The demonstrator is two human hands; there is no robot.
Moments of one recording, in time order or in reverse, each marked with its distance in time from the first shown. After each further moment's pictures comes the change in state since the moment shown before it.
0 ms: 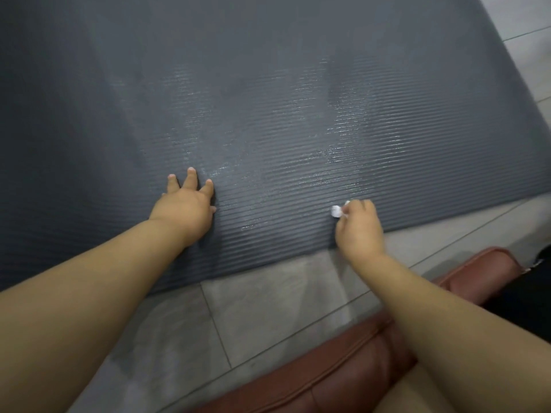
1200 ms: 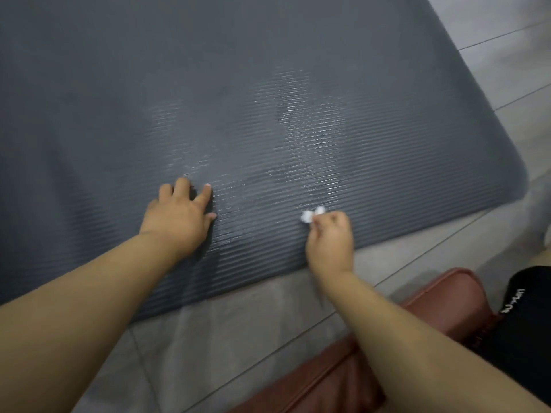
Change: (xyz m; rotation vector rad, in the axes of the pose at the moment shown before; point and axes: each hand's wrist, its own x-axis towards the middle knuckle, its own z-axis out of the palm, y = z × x) left_hand 0.023 0.090 -0.012 0.129 0.203 0.074; right_hand 0.023 0.037 -0.001 0.237 0.157 0.007
